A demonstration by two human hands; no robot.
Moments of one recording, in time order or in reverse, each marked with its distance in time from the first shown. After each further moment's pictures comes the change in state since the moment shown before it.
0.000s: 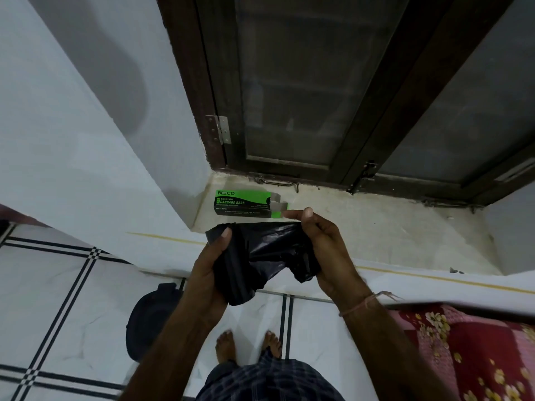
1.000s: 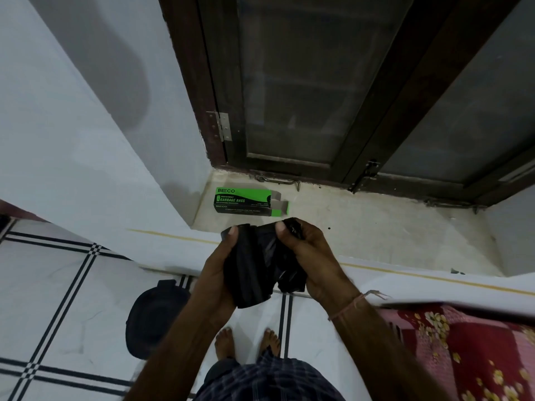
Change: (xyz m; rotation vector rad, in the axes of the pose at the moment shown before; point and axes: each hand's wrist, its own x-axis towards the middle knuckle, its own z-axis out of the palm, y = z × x) left_hand 0.000 -0.008 0.011 -0.020 -0.049 -0.094; right_hand -0.001 0.008 0.019 -0.031 -0.043 0.109
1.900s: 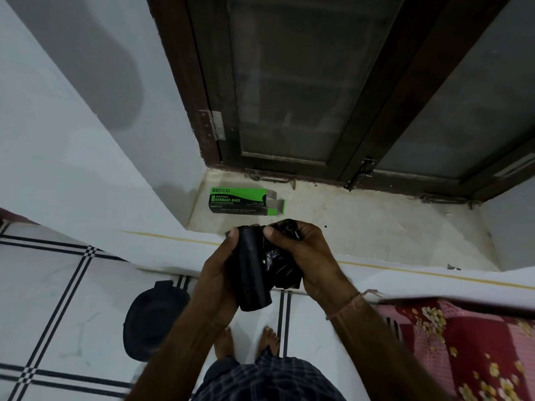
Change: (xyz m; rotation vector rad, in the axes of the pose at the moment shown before) left_hand 0.000 0.000 0.009 0.005 -0.012 0.006; right_hand -0.001 -0.004 -0.001 0.033 -0.016 0.000
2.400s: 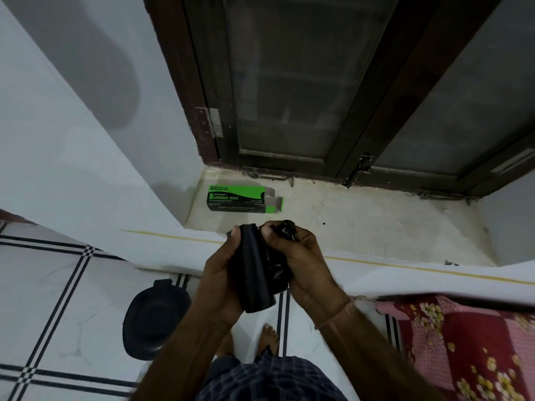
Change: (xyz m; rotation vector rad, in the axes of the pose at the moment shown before) left_hand -0.002 -0.008 0.006 -0.058 0.012 -0.053; right_hand -0.017 0.004 0.018 0.184 0.019 0.012
